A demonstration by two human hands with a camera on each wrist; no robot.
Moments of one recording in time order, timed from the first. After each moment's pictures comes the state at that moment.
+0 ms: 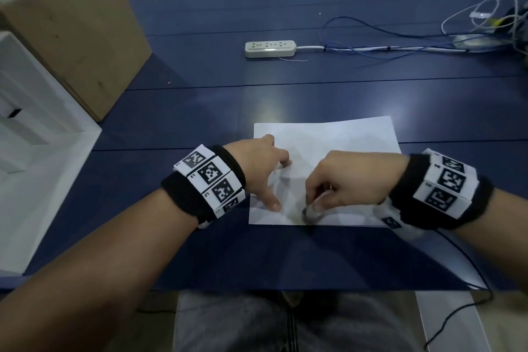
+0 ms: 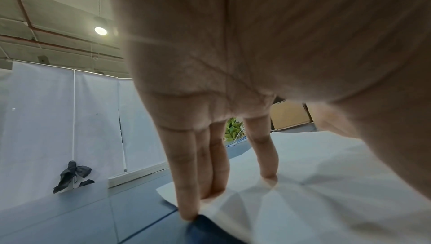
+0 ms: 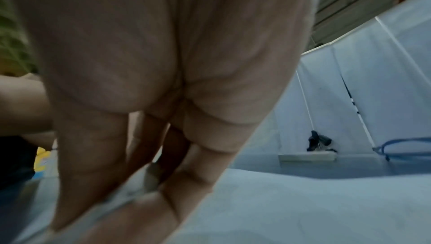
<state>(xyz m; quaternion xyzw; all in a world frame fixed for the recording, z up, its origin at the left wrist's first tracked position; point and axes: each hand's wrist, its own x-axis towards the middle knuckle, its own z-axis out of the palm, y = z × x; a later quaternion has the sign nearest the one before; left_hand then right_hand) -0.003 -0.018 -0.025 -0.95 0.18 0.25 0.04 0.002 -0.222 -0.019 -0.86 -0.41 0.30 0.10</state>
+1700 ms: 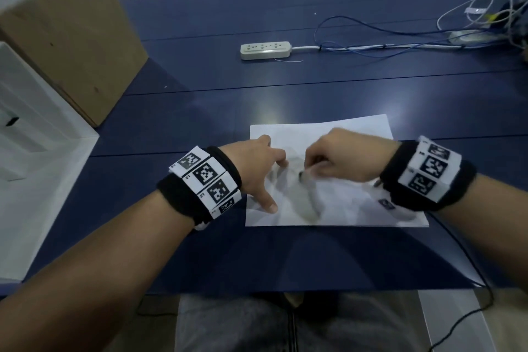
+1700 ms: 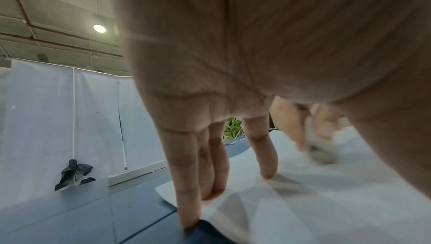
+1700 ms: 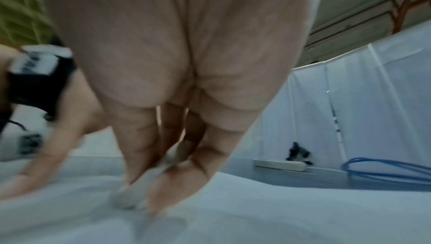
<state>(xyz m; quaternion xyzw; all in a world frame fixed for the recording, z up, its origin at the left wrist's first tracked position) -0.003 -0.021 -0.020 -0.95 0.17 0.26 0.03 0.028 -0.228 -0.021 -0.91 -0.37 0.17 0.09</state>
